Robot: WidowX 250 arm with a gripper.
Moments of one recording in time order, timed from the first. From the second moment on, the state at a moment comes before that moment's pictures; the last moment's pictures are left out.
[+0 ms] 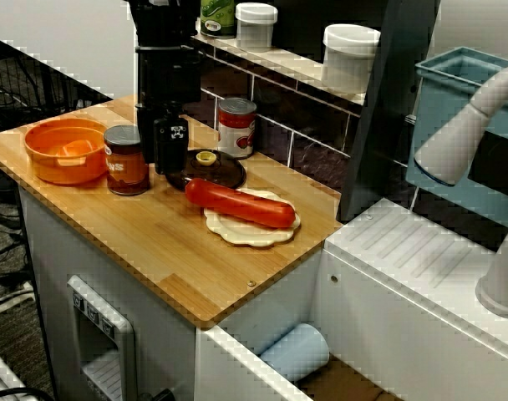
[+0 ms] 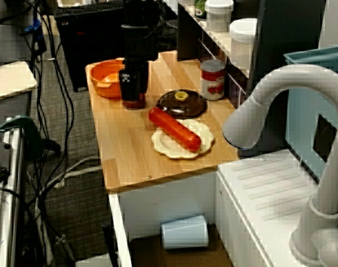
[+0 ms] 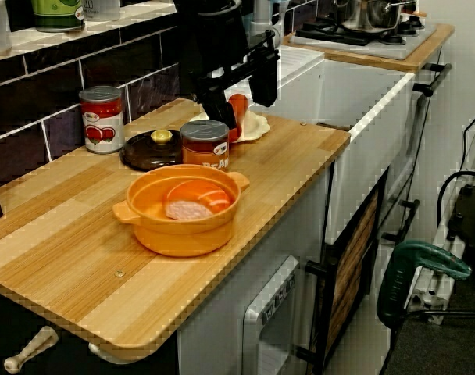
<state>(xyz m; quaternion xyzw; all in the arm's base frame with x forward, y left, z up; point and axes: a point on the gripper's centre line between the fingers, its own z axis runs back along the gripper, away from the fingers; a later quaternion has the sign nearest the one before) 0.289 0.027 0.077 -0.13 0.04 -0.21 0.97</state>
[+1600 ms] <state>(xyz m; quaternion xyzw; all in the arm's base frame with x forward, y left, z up) 0.349 0.039 0.080 0.01 -0.07 -0.10 0.99</state>
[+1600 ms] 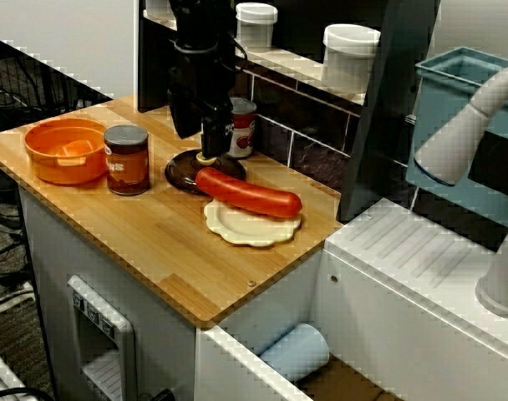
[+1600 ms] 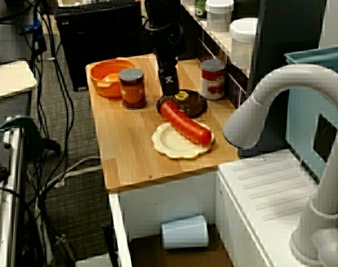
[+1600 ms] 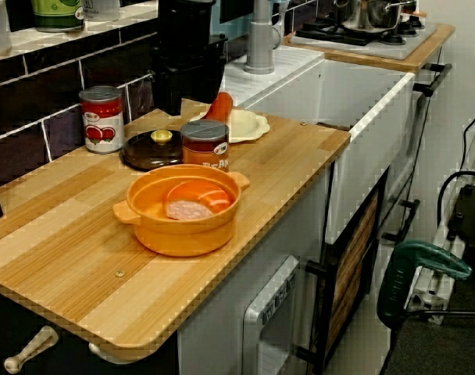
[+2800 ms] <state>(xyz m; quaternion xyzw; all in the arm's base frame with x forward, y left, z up) 0.364 0.058 0.058 0.01 -0.07 -0.10 0.99</state>
